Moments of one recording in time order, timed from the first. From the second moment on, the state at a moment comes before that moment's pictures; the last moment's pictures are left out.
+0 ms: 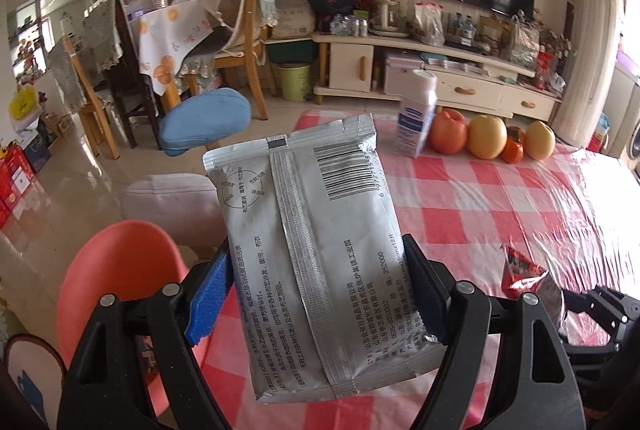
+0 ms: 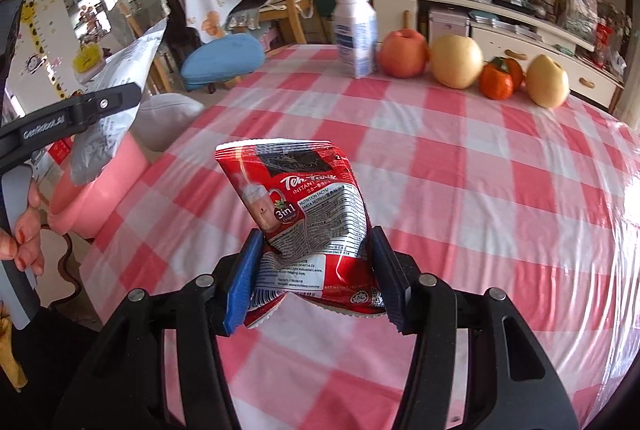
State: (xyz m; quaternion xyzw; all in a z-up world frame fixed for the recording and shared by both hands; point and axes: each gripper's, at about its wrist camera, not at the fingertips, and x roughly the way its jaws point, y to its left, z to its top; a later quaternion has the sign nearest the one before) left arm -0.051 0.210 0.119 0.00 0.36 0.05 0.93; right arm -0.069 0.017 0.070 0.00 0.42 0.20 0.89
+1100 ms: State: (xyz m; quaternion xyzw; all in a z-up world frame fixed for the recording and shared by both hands) left arm -0.095 0.424 0.117 -0.19 0.33 0.21 0.90; right arm -0.091 0.255 0.121 -0.13 0.36 0.36 0.85
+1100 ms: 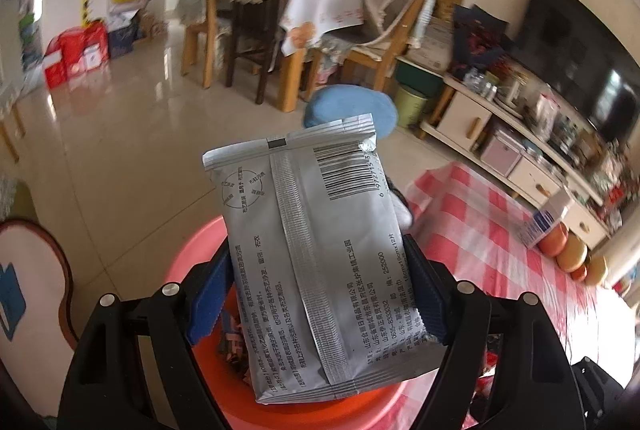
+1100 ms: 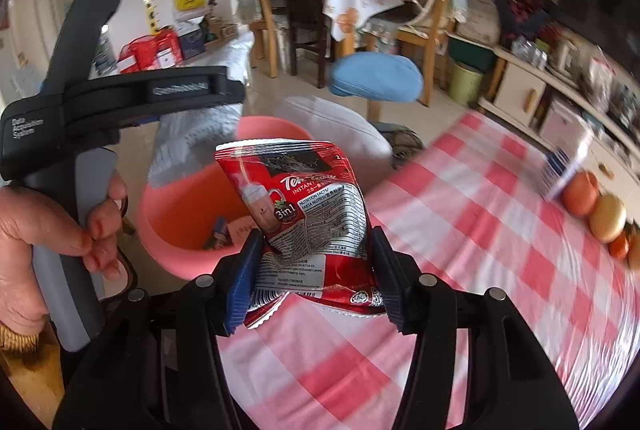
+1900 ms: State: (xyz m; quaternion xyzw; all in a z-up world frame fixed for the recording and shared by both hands) left arm -0.091 0.441 0.110 -0.22 0.33 0.24 0.89; right arm -0.097 0.238 0.104 -0.09 0.35 0.33 0.87
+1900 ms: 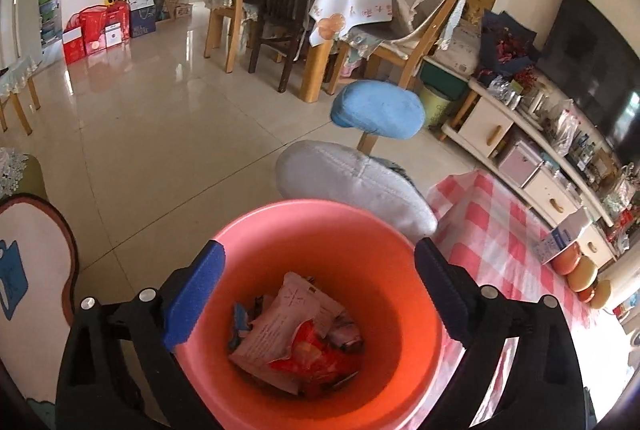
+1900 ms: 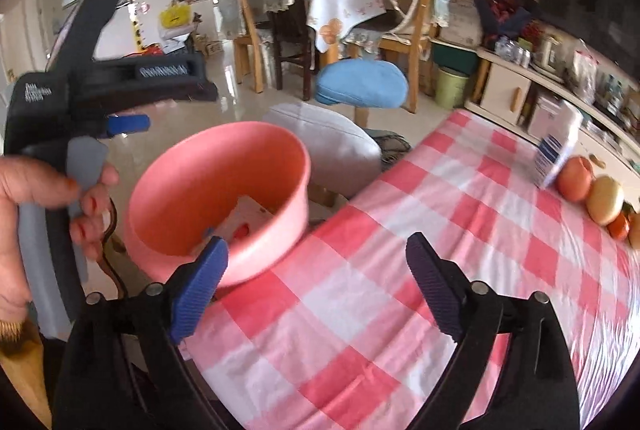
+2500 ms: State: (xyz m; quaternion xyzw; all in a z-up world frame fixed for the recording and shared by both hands) left arm -0.065 0.353 0.130 -0.11 0.33 0.17 0.92; right arm -0.105 0.166 0.098 -0.06 0.36 0.28 0.89
